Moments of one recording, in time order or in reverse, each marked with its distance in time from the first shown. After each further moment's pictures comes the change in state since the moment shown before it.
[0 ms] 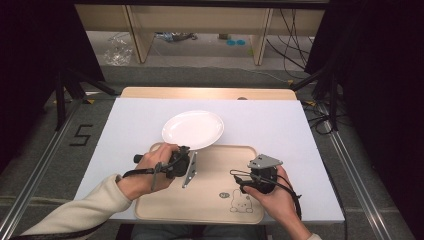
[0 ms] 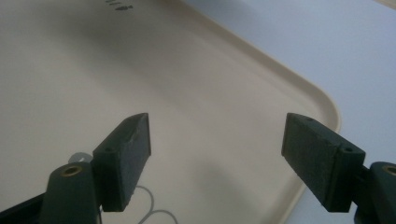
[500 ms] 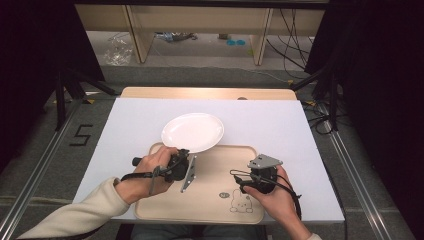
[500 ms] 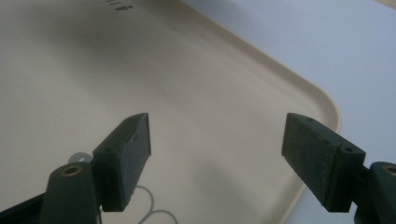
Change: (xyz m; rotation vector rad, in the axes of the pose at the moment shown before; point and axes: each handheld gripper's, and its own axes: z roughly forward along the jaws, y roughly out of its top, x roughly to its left) left arm -0.005 0.000 -0.008 -0.003 -0.007 0.010; right arm 0.000 0.000 0.000 0.000 0.002 0.002
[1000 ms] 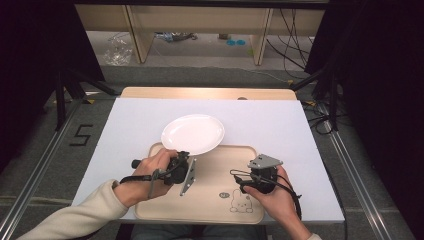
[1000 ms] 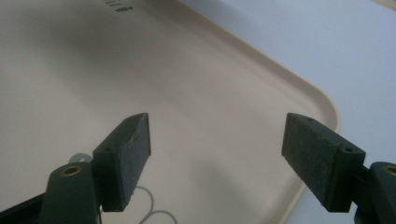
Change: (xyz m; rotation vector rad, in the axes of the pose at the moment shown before) left arm -0.004 0.001 -0.006 -0.007 -0.004 0.003; right arm 0.000 0.000 -0.001 0.000 0.000 -0.001
